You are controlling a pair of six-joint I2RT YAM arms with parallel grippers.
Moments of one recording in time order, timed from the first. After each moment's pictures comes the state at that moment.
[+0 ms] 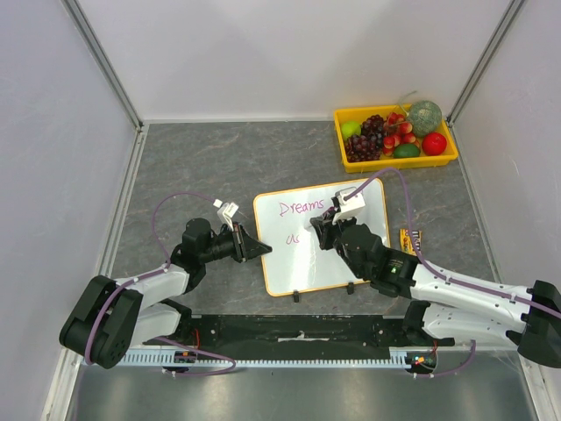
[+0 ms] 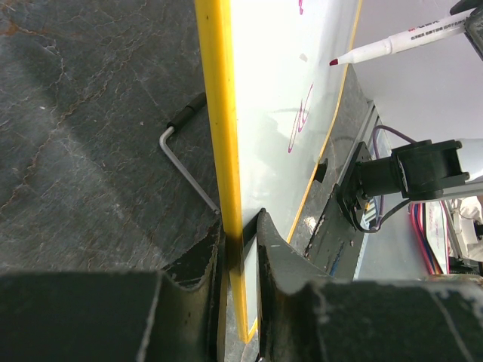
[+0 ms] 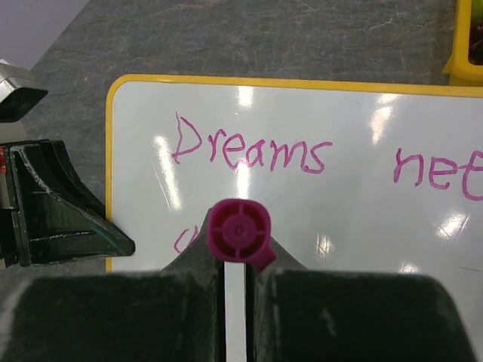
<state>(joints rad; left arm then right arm) -0.40 1.17 0.21 0.63 0.68 -0.64 1.07 0.99 0.63 0.10 0.60 0.37</state>
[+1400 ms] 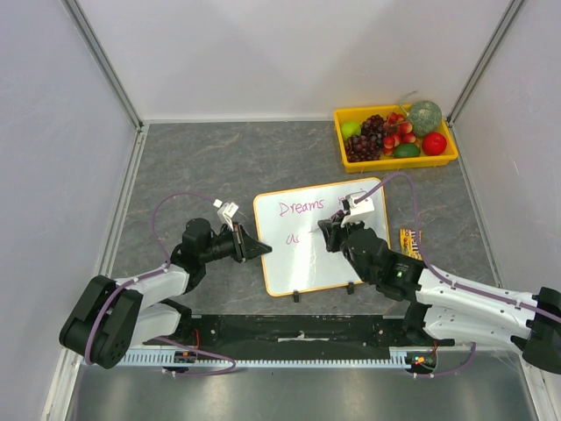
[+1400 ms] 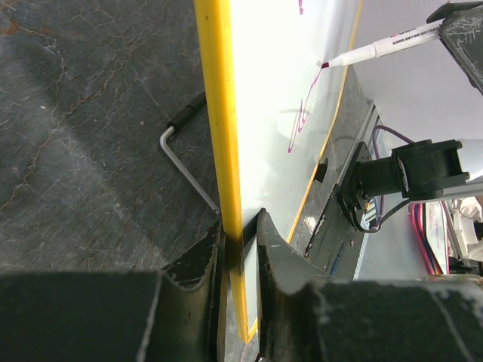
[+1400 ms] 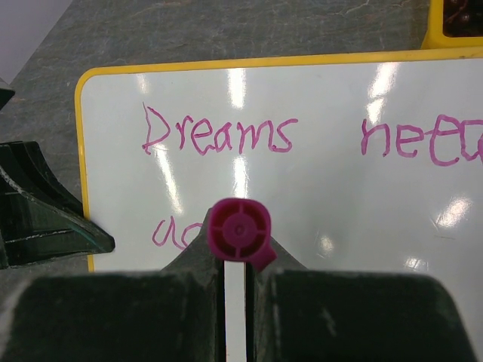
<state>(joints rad) -0.40 1.17 0.21 0.63 0.68 -0.64 1.05 0.93 0.56 0.09 0.63 0.42</state>
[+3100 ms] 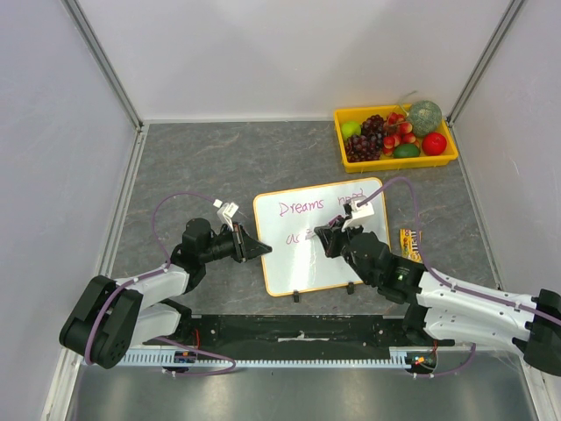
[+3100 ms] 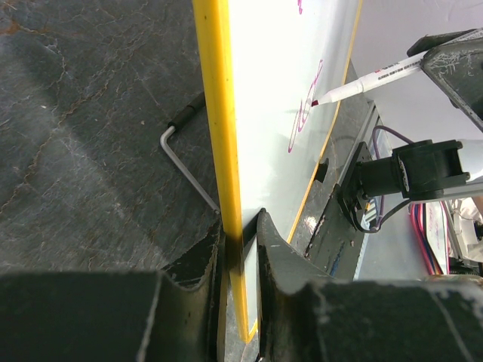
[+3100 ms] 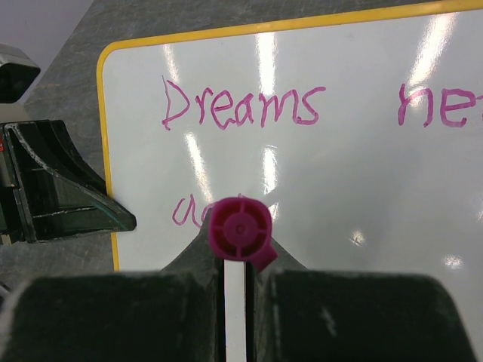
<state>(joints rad) -0.40 1.17 0.21 0.63 0.68 -0.64 1.04 0.91 0.51 0.13 0.54 0.49</state>
